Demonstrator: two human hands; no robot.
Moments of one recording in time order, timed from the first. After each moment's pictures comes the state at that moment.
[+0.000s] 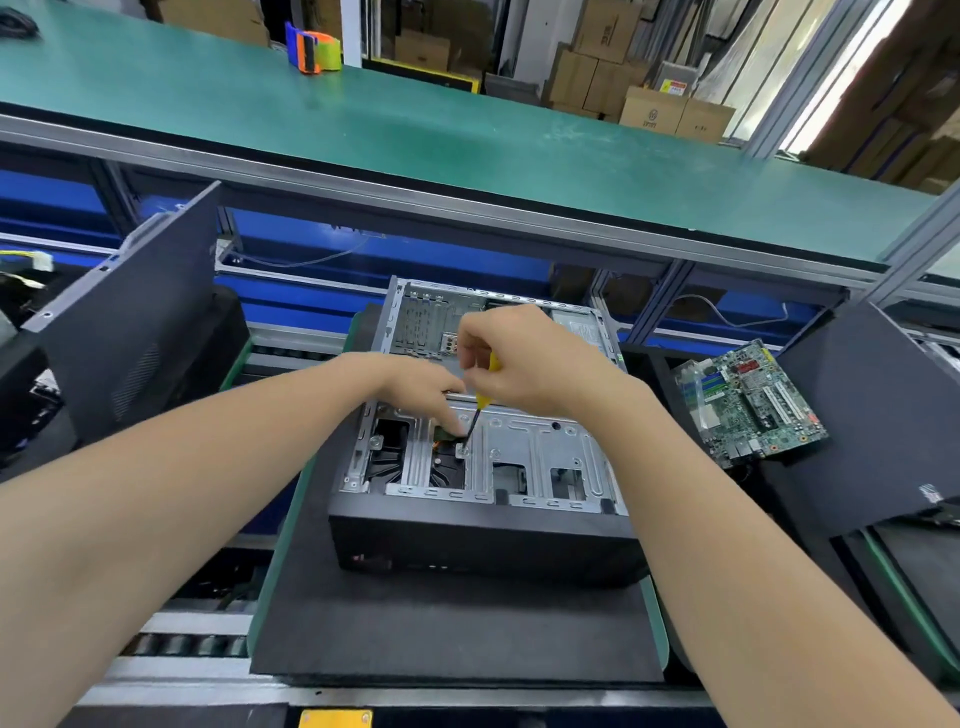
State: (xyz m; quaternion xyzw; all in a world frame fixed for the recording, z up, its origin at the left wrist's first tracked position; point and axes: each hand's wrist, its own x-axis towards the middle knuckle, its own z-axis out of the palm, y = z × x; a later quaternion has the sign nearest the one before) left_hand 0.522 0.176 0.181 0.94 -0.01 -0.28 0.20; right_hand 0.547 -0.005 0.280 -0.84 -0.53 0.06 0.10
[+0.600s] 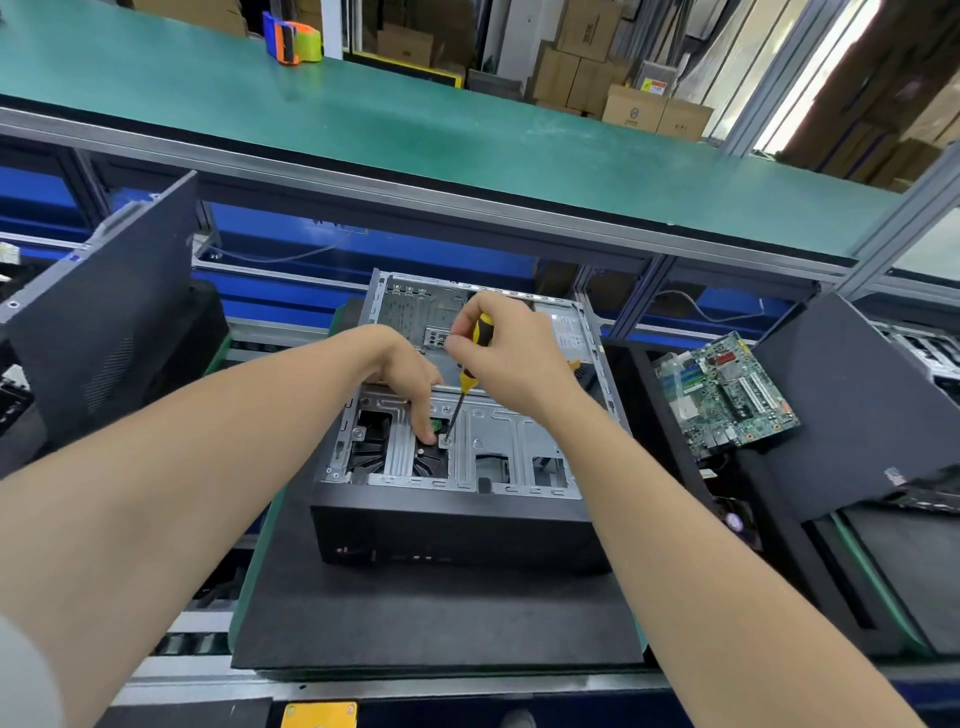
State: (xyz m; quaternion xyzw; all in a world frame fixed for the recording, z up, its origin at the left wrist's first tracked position) left_hand 0.543 0.173 0.187 0.89 0.05 -0.40 0.21; right_hand 0.541 -0.009 0.250 -0.86 -0.36 0.05 0.36
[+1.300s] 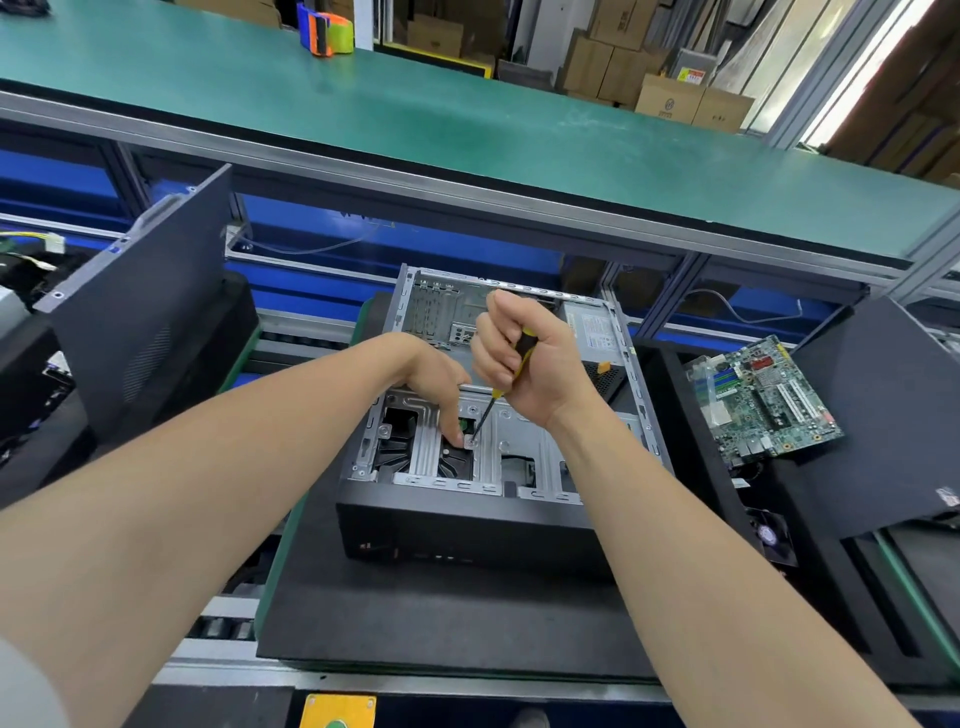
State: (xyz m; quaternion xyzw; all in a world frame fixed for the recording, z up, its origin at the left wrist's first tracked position) left_hand 0.537 0.170 0.182 0.90 0.05 -0.35 0.23; right_hand 0.556 0.008 0.223 -0.48 -0.29 0.39 0.73
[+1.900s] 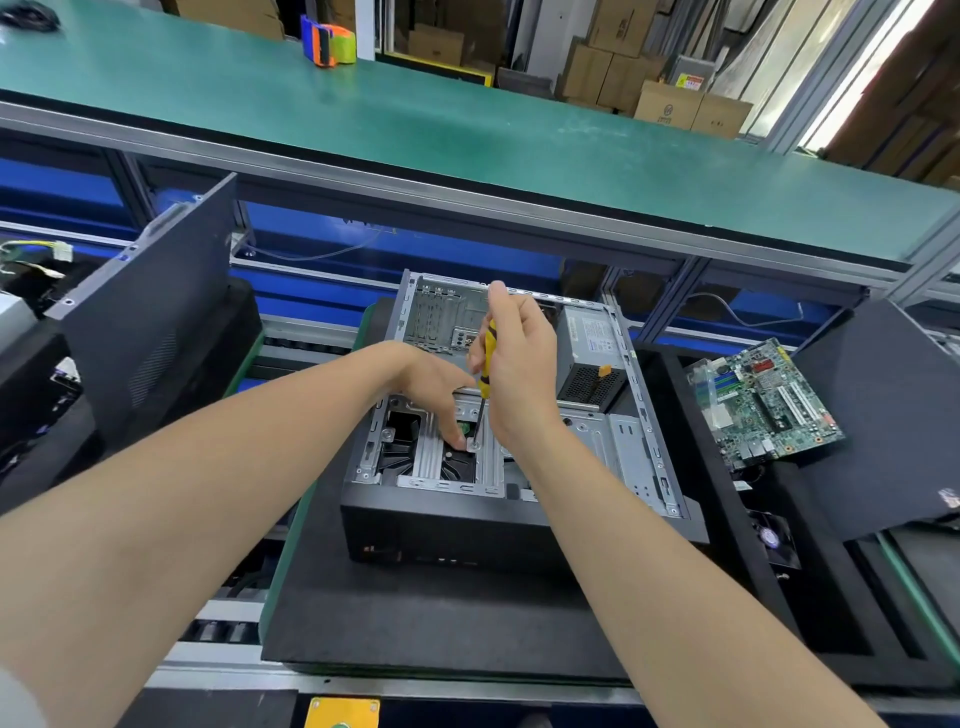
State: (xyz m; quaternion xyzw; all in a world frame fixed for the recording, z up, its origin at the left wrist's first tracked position) left_hand 0.525 0.174 0.182 0.92 0.02 -0.32 0.24; right_hand 0.515 0.031 0.224 -0.64 -0.17 0.11 0.74
